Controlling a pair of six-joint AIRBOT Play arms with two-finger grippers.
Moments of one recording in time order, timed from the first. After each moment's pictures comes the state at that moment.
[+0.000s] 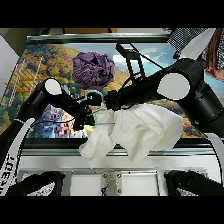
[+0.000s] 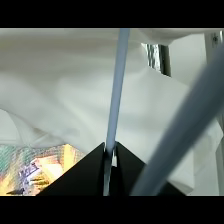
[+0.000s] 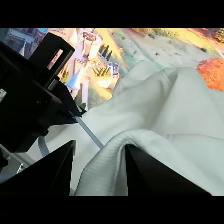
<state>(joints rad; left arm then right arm) -0.34 -1.29 1.20 0.97 -1.52 -0.24 0.74 -1.26 1.67 -1.32 1.37 1.88</state>
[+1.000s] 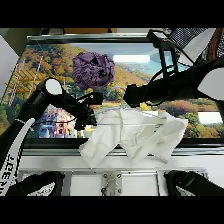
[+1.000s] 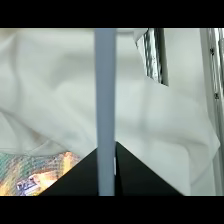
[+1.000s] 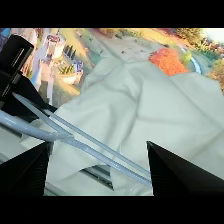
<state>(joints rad) -0.34 -1.29 1.20 0.96 -1.52 -0.25 0.60 -1.12 1.67 -1.40 1.48 1.90</state>
